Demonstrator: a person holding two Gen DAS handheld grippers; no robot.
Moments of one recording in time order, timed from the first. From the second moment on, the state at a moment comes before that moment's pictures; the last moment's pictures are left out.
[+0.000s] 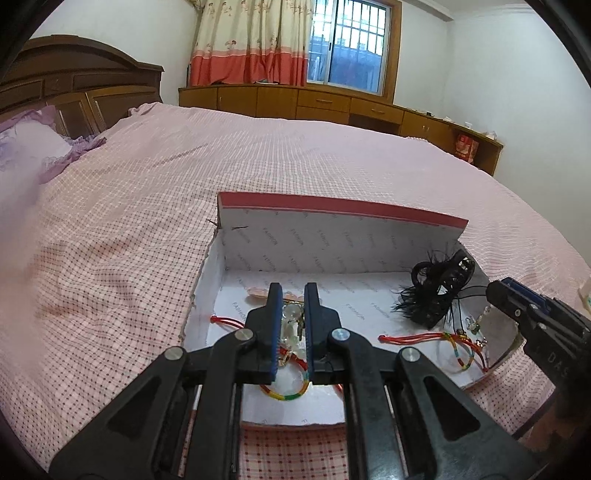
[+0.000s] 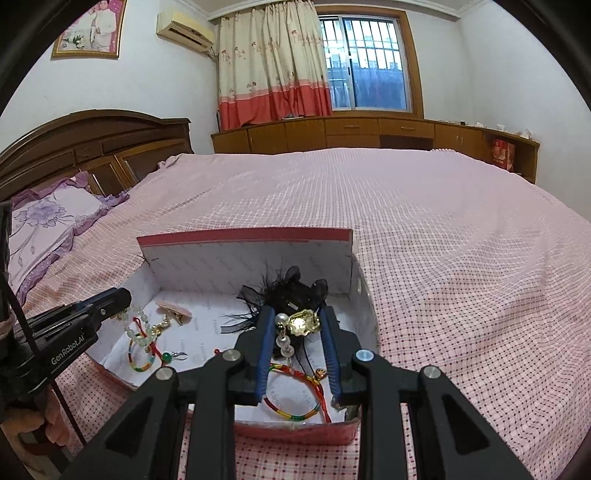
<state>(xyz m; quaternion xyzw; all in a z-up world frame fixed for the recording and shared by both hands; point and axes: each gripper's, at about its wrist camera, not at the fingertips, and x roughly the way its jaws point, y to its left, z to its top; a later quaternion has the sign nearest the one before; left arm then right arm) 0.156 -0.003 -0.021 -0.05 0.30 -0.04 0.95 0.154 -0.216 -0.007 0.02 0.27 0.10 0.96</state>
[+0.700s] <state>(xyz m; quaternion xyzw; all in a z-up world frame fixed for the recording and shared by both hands) 0.131 -0.001 0.001 -0.05 0.30 -0.02 0.95 0.133 -0.215 0.011 0.03 0.27 0.12 0.95</state>
